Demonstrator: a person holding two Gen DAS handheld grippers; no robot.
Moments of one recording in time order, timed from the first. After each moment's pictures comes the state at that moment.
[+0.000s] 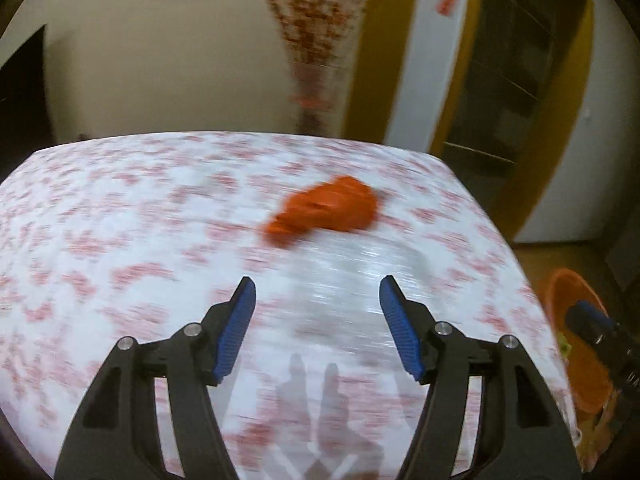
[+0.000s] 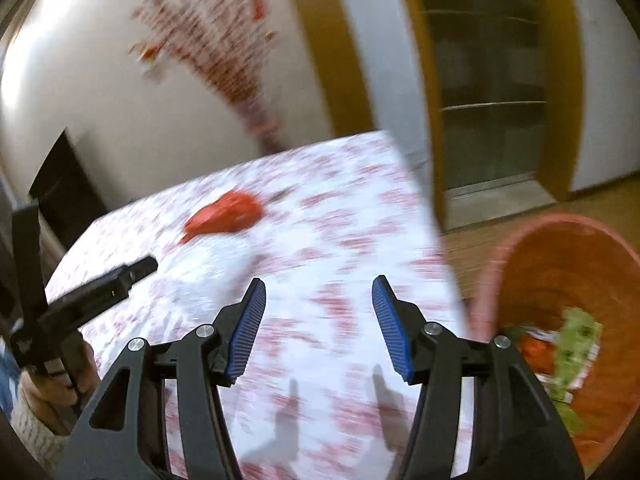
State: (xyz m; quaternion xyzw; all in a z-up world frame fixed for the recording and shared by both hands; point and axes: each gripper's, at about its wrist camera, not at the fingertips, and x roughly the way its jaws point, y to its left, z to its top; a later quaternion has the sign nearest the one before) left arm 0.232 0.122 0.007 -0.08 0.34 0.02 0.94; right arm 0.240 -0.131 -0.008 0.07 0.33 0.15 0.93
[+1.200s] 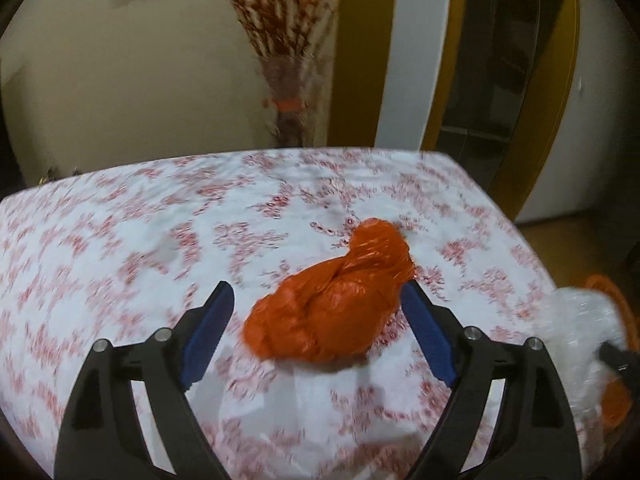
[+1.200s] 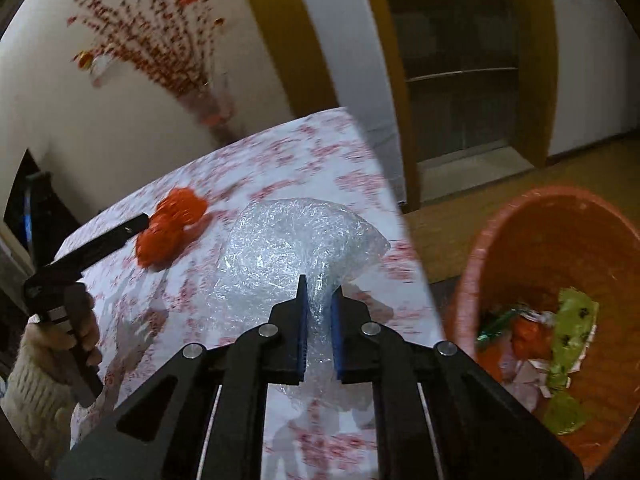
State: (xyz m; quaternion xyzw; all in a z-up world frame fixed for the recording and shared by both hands) left arm 0.352 0.108 -0.013 -0.02 0.37 -0.03 0.93; right arm 0.270 -0.171 -0.029 0.12 0.37 0.07 0.92
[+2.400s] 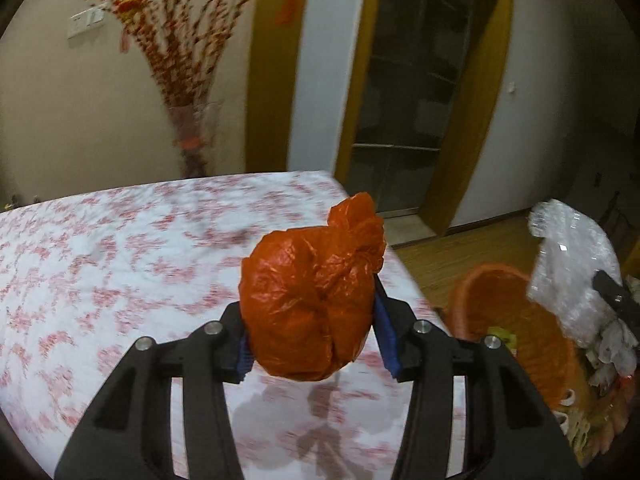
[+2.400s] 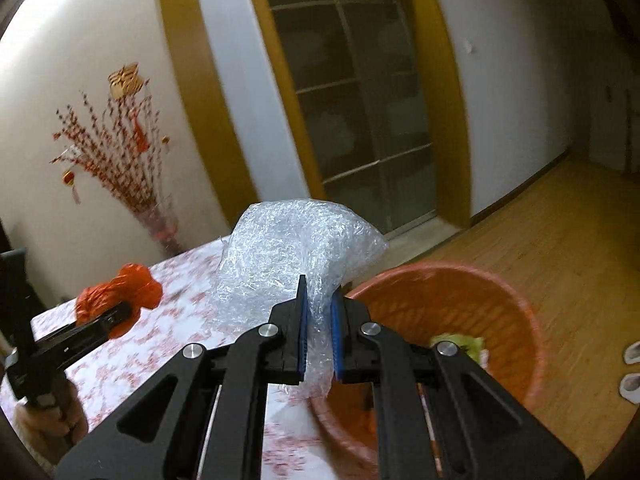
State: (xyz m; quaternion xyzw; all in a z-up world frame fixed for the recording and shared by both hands) left arm 0.247 -0.012 0.048 -0.04 0.31 -0.14 0.94; right arm 0.165 -0.256 0.038 0.13 0.19 -0.07 0.97
